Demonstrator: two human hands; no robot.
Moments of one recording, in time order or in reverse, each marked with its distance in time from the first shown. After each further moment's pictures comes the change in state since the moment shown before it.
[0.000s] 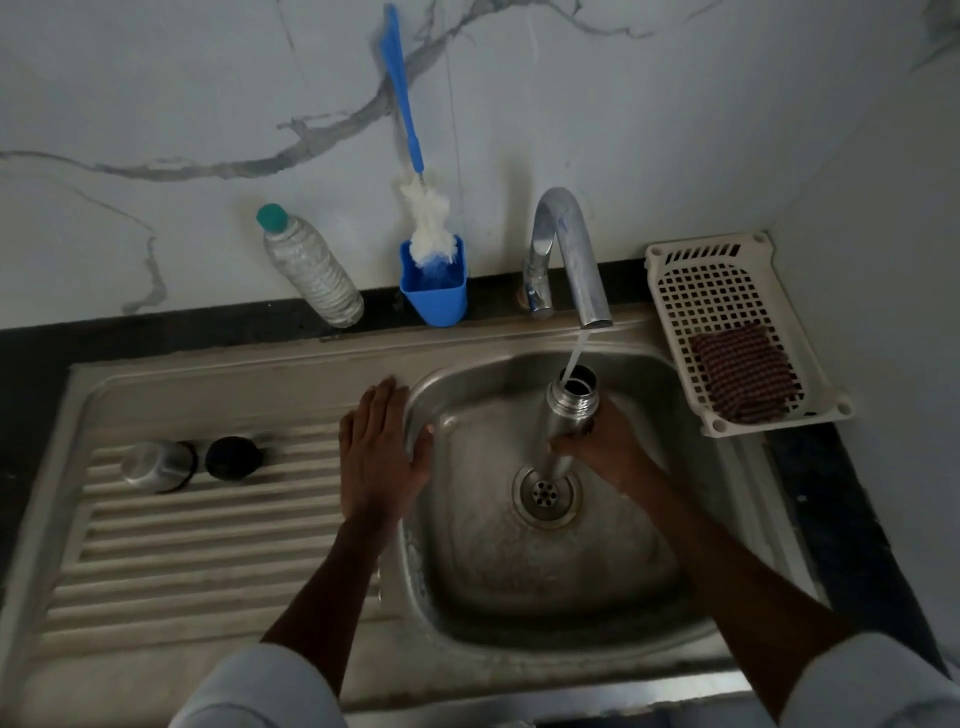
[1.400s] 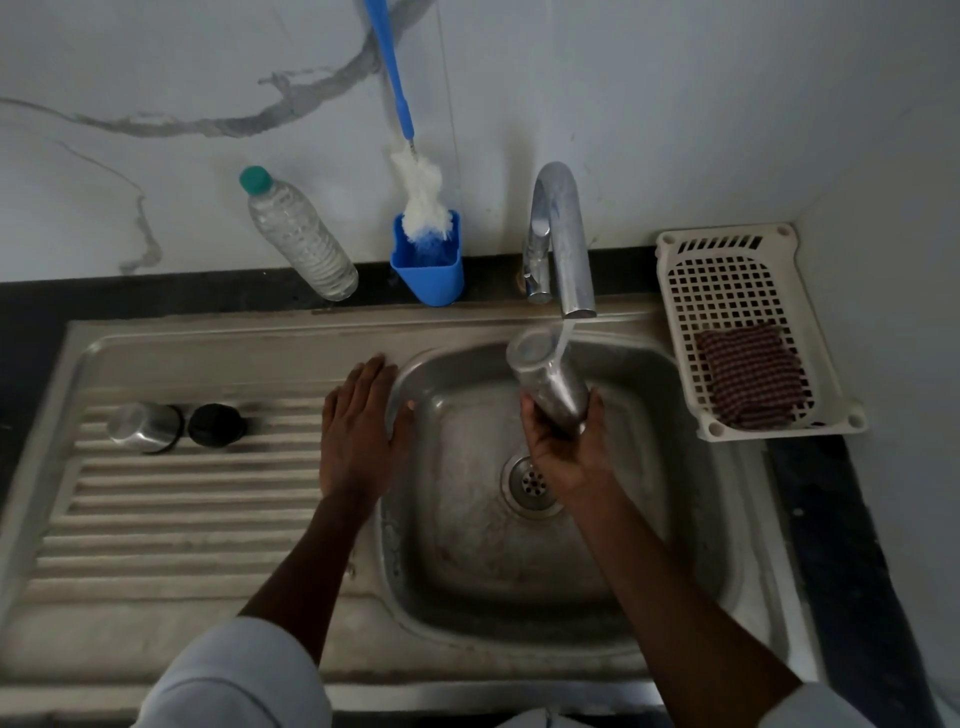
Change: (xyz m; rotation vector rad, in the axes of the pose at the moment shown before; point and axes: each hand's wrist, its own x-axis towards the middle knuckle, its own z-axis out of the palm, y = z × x) left_hand 0.000 0.000 0.006 -0.024 0.058 -0.042; right_hand -0.009 -0.029 0.033 1.673 0.123 0.679
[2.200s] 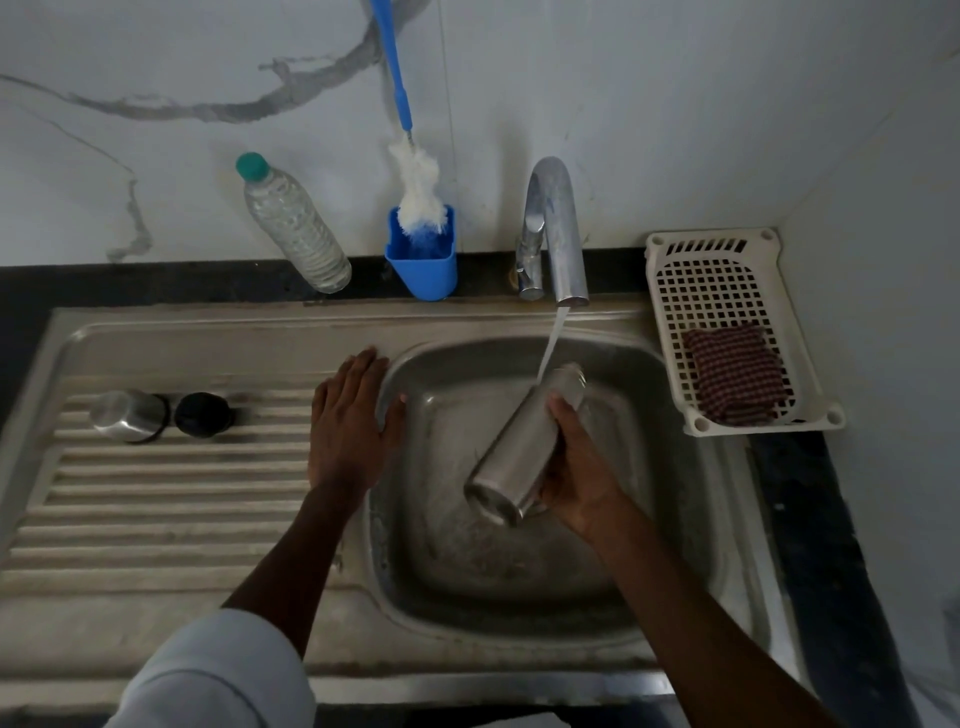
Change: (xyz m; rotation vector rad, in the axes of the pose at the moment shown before) left_hand -0.002 0.003 -0.004 -0.006 0.024 0.020; right_hand -0.043 -0.002 -0.021 -0.759 0.043 -0.014
